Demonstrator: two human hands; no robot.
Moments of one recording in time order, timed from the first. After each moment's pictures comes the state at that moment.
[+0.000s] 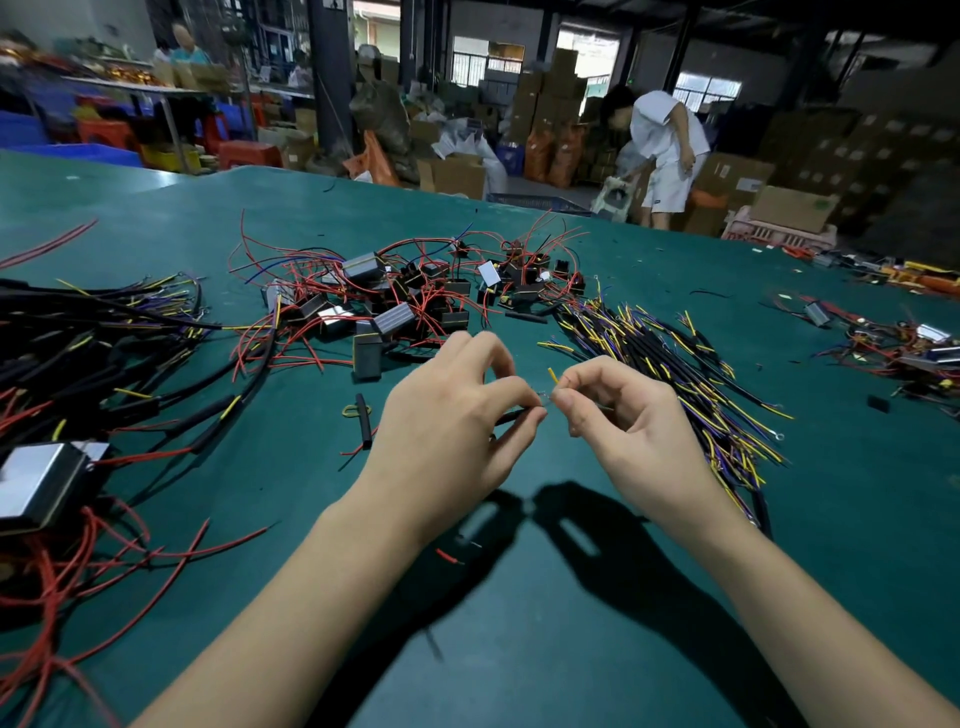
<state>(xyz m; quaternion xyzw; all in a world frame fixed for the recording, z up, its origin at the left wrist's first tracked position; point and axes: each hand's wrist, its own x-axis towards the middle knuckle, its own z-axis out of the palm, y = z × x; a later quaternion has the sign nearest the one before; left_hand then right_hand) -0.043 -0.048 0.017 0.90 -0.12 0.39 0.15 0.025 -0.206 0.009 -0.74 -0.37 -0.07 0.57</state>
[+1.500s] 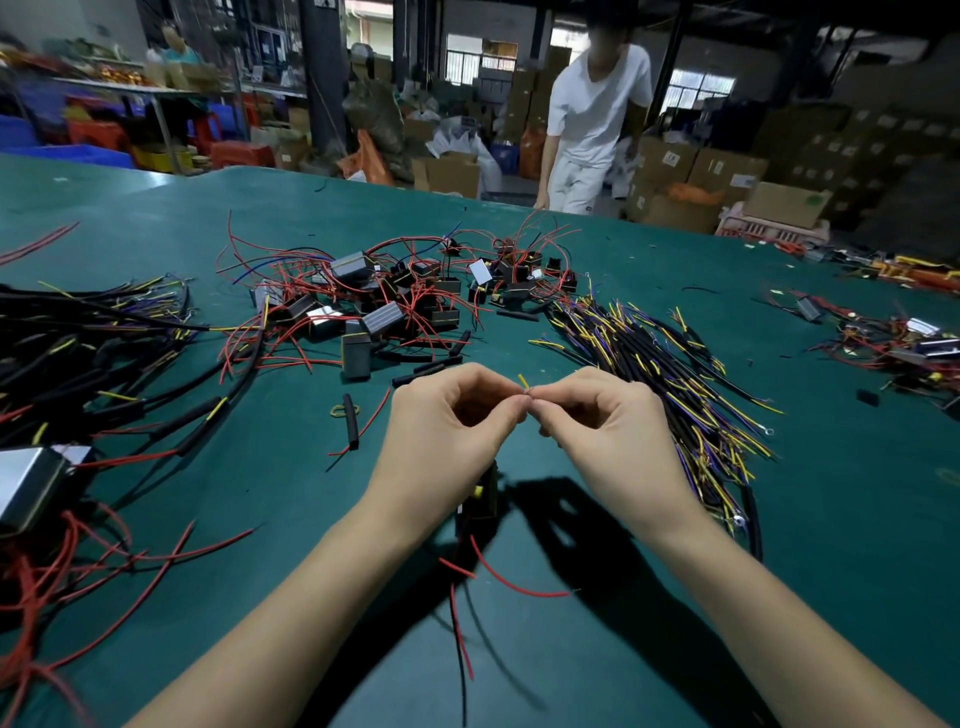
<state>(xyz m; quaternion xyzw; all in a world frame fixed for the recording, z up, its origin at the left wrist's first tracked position) -0.037 -0.062 0.008 0.78 -0.01 0.29 0.56 0.018 -0.196 0.009 -0.77 -0.29 -0.11 0.55</state>
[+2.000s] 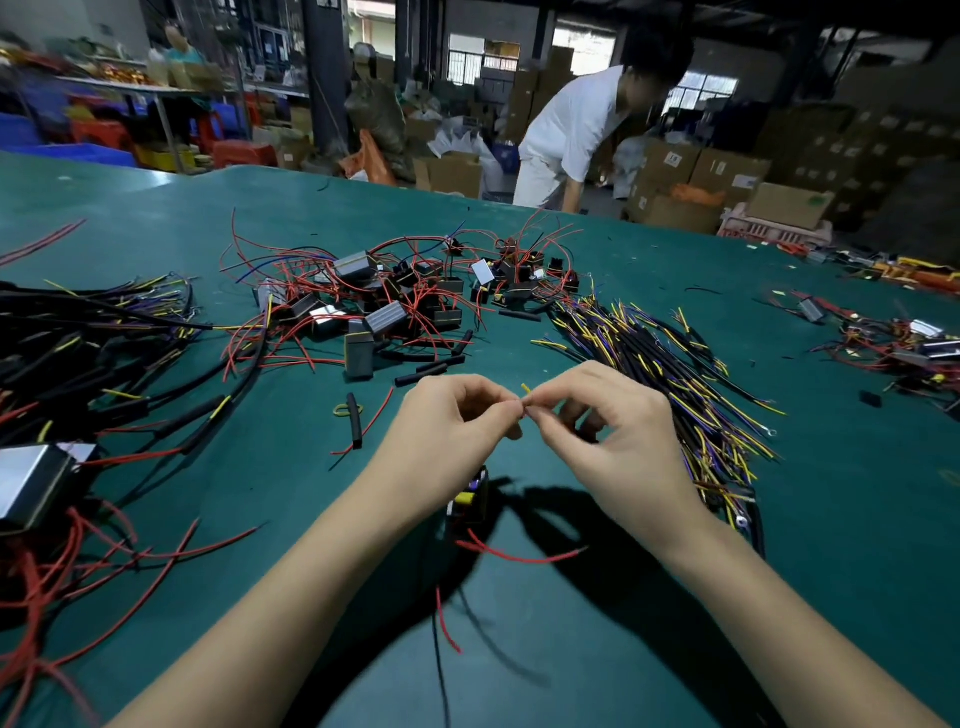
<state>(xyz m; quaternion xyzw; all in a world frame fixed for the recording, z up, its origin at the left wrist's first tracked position) -0.038 -0.053 0.014 0.81 0.02 0.15 0.57 0.019 -0.203 0.007 -0.78 -0.41 -0.22 0.42</state>
